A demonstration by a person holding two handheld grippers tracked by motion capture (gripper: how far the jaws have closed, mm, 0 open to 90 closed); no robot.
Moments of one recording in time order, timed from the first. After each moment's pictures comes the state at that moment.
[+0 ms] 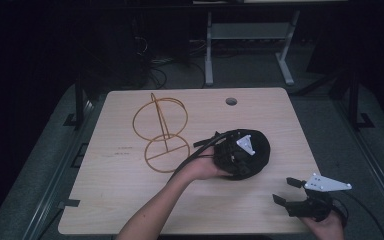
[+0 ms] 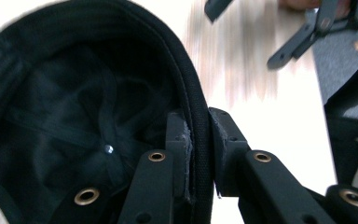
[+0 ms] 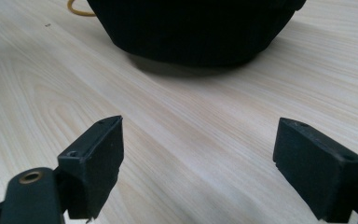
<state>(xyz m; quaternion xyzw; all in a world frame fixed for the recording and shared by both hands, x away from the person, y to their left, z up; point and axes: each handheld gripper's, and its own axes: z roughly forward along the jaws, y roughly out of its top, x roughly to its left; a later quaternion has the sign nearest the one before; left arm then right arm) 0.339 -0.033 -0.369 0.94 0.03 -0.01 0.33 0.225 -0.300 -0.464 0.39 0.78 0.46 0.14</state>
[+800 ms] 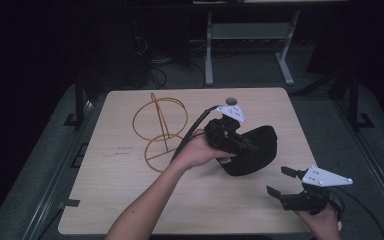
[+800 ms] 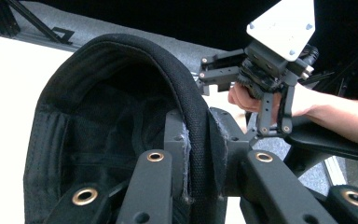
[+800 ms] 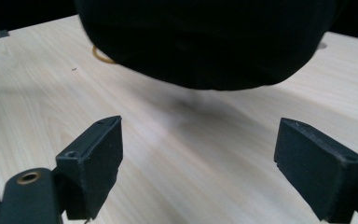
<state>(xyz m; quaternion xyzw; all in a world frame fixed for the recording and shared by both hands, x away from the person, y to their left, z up) 0.347 -0.007 -0.299 0.88 0.08 -0.07 0.47 0.229 -0.278 -0.425 0.34 0.77 0.50 0.18</state>
